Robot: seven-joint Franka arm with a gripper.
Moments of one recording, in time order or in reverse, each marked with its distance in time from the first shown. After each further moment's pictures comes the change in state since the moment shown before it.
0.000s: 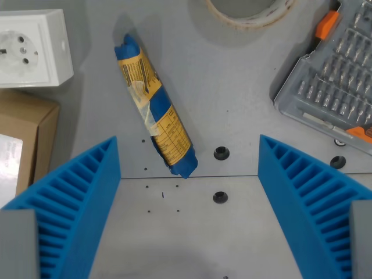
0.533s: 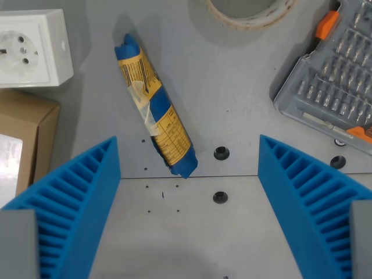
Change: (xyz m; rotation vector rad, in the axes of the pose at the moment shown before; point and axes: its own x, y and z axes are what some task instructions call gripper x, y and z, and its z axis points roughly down) arm 0.000 0.000 0.000 0.000 0.000 0.000
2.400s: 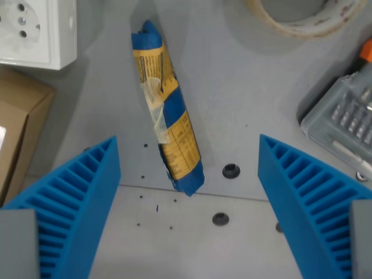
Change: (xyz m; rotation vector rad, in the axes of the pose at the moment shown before) arm -0.007 -0.020 0.056 -0.003 -0.013 -0.166
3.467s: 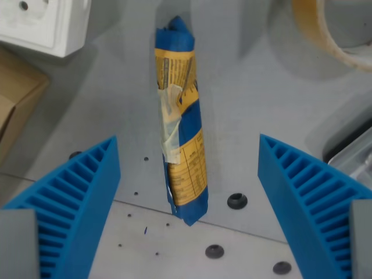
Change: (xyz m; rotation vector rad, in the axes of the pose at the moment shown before) arm -0.006 -0.016 0.046 -0.009 0.006 -0.171
